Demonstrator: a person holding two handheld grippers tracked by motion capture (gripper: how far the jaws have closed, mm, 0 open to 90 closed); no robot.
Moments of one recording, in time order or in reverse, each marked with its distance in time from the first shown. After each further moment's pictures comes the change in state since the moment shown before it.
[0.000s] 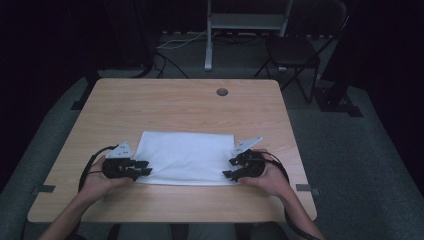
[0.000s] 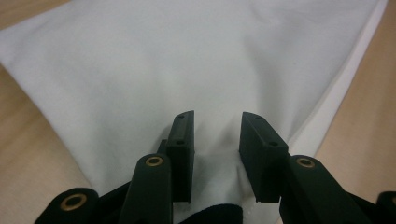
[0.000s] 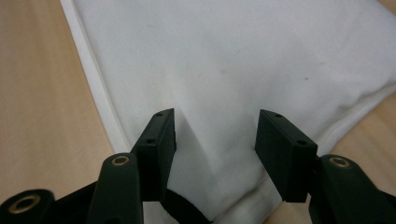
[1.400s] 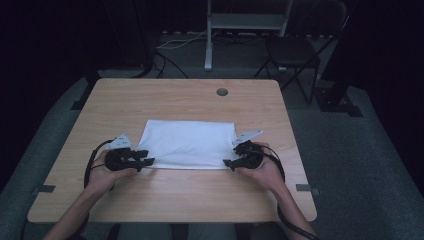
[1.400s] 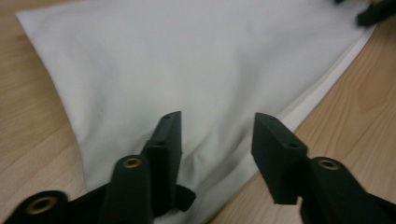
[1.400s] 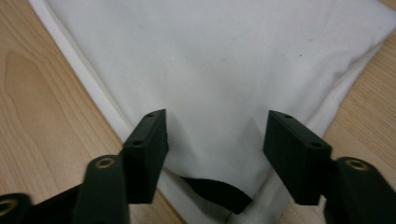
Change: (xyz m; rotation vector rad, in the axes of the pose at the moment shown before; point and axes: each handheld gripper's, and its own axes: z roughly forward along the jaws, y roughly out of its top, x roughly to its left) left arm 0.007 0.004 0.001 -0.138 0.043 -0.131; right arm -0.016 0.007 0.008 -0.037 -0.152 0.119
